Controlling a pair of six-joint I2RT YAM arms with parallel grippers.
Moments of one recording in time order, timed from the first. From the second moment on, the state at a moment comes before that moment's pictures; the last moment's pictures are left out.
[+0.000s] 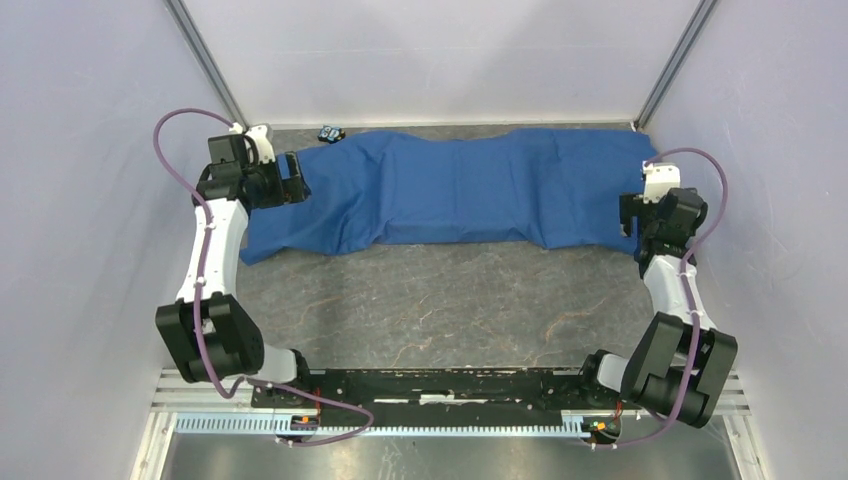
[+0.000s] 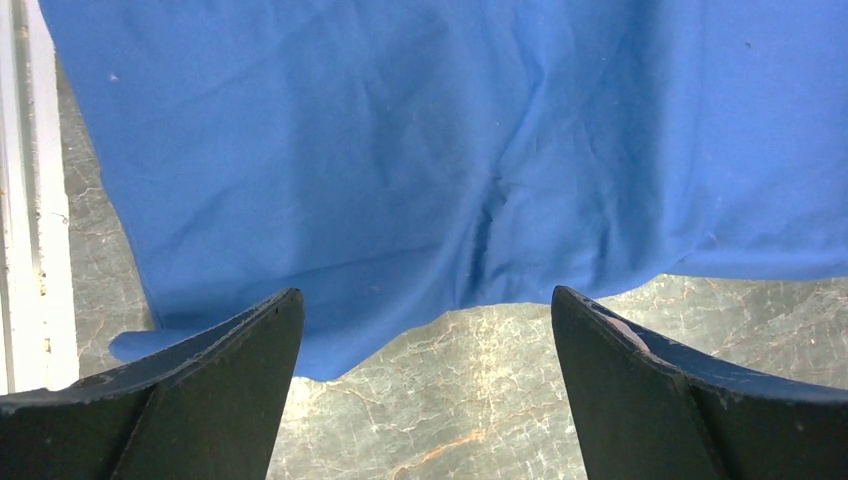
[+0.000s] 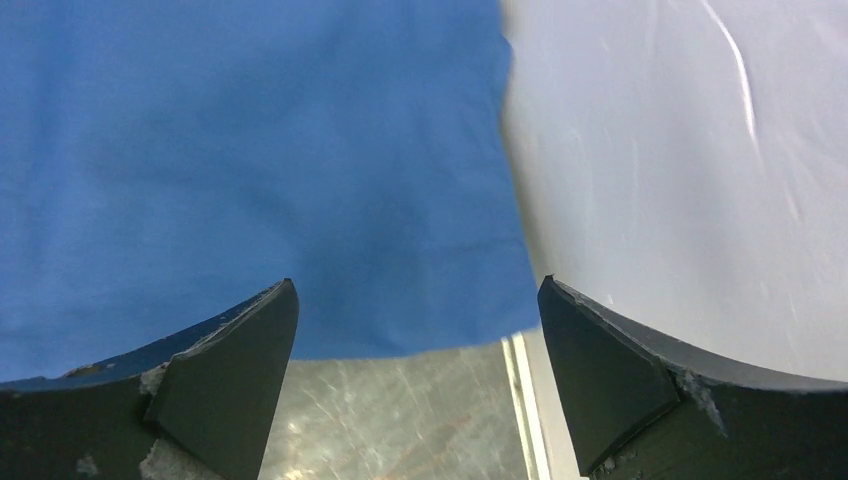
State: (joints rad) left arm 0.19 1.40 1.28 -0.64 0.26 -0.01; right arm -0.39 1.23 0.69 0.07 0.04 -0.41
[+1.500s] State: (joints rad) left arm 0.19 2.32 1.89 -0.75 -0.54 0.62; right arm -0.17 1.73 0.98 -0.11 0.07 -0.89
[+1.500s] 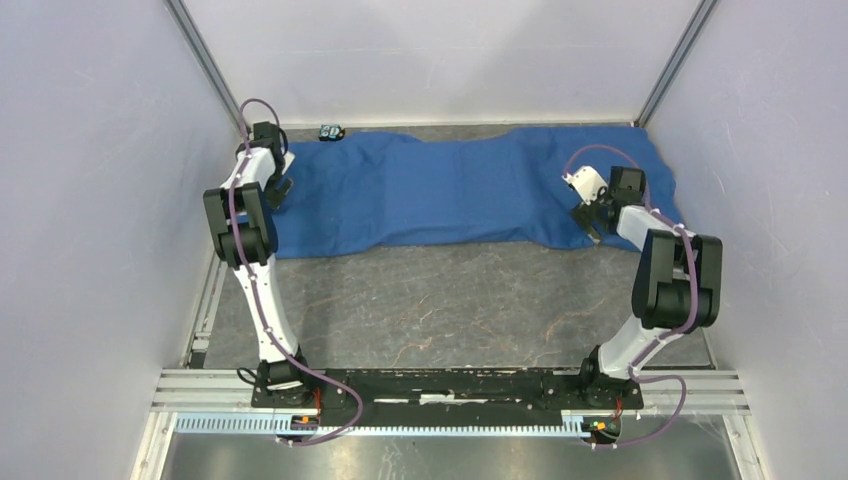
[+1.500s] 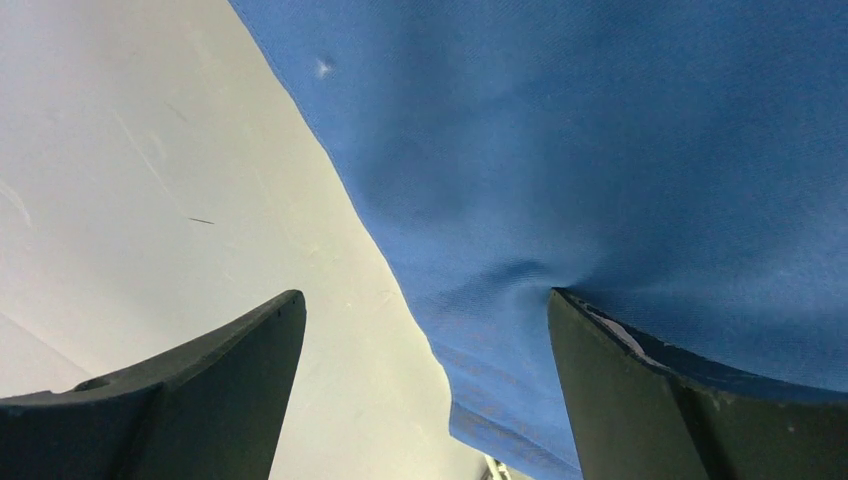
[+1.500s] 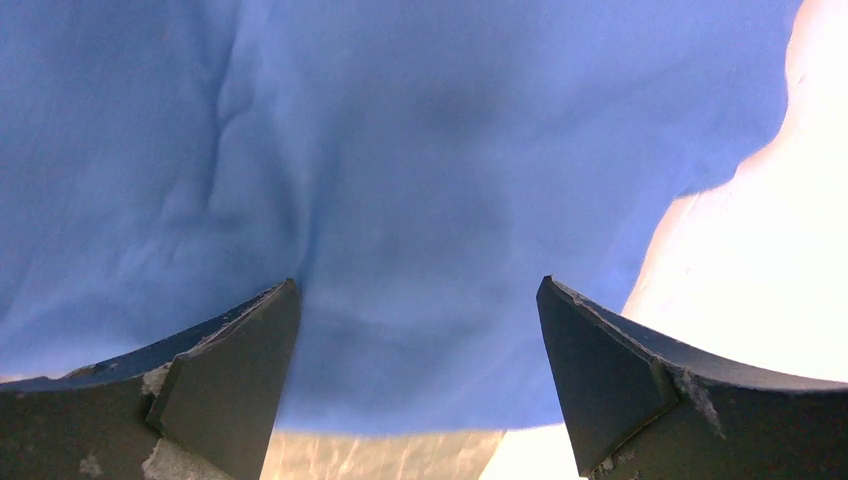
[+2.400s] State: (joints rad) left arm 0.11 2.10 2.07 -0.82 0.05 0.12; right arm -0.15 2.09 1.84 -0.22 0.09 -0.50
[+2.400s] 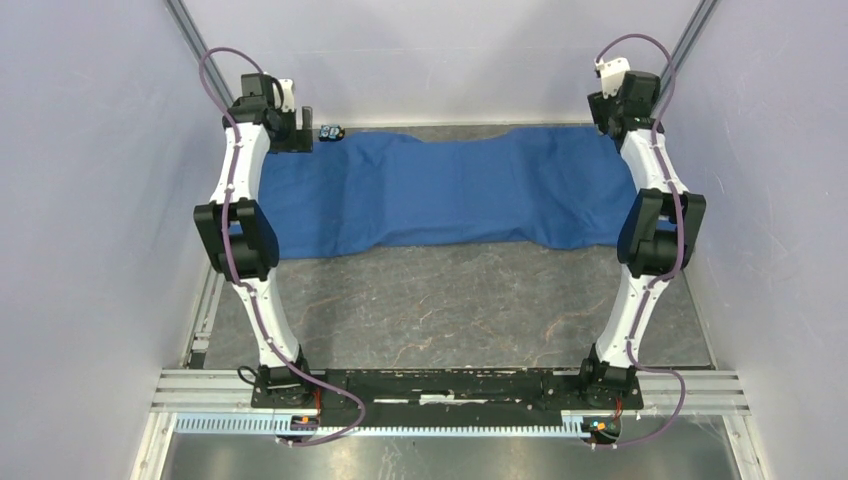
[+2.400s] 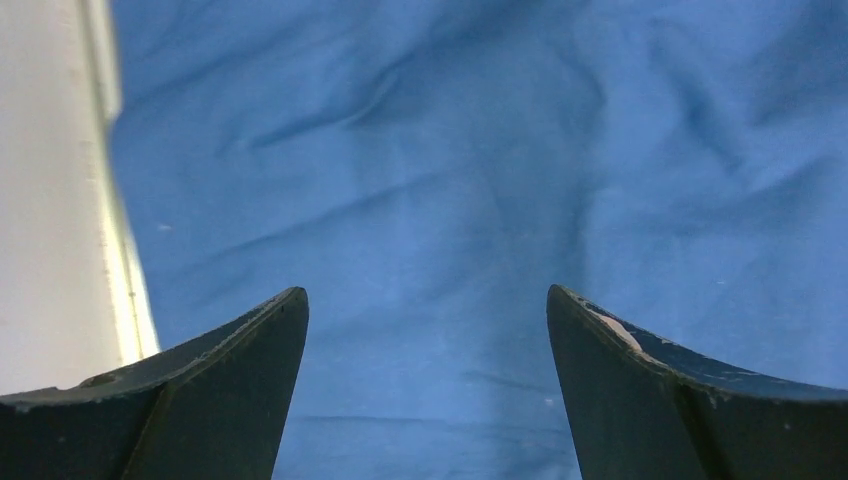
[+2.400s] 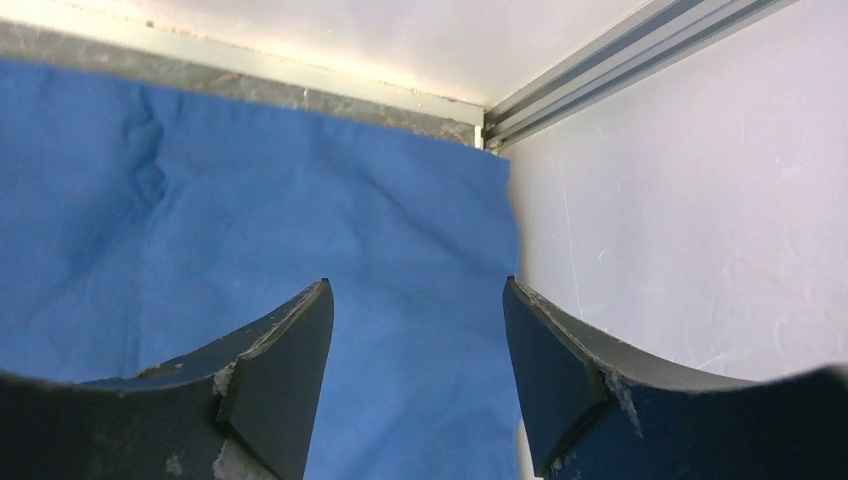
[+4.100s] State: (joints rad) left arm 0.11 1.99 1.86 -0.70 0.24 -0.06; right arm 0.20 2.12 1.31 0.60 0.37 -0.56
